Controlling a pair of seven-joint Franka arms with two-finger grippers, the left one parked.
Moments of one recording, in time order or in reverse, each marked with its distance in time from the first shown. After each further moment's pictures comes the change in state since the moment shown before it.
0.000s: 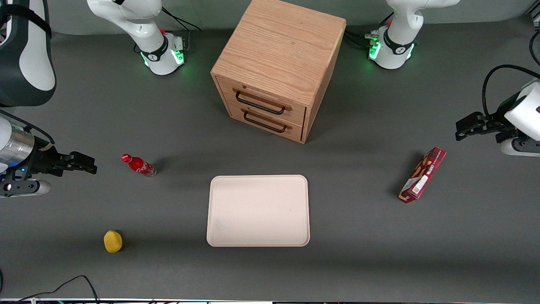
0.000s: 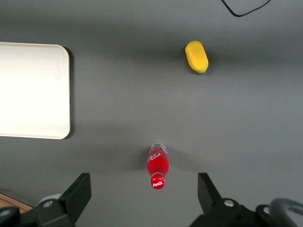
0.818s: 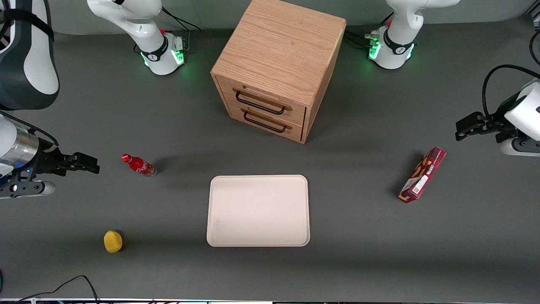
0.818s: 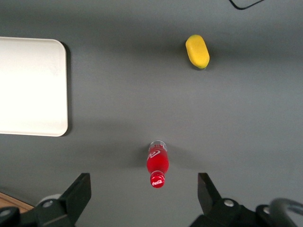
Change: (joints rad) arm -0.001 0.003 -0.001 -0.025 0.000 0.008 0.000
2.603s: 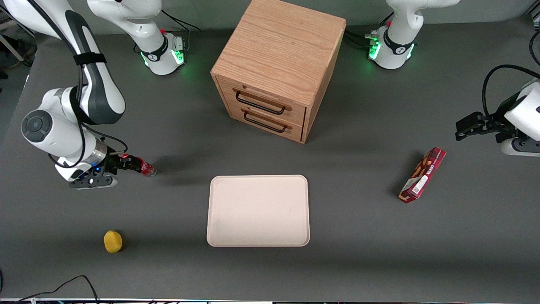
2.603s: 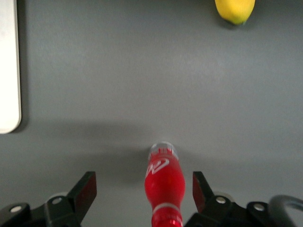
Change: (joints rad) arm 0.004 -0.107 0.004 -0.637 0.000 0.545 0.000
